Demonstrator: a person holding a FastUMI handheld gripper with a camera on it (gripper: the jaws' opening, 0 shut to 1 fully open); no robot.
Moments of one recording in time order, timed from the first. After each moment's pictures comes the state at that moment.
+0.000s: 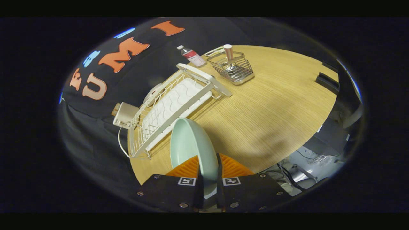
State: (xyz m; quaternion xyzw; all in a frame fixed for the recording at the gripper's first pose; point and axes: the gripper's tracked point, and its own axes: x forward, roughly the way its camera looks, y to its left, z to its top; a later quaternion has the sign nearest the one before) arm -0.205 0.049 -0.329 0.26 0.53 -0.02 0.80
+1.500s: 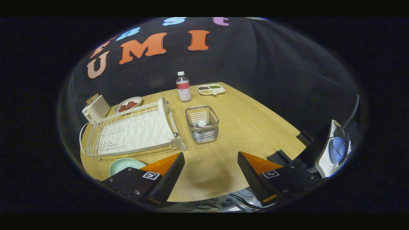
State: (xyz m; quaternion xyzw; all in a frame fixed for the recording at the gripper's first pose) arm -0.090 -0.089 -0.250 -0.03 0.40 -0.07 0.91
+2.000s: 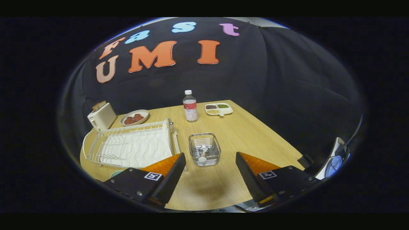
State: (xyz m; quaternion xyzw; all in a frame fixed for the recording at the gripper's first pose) arm -0.029 -0.085 -0.215 -0.06 0.34 -0.02 0.94
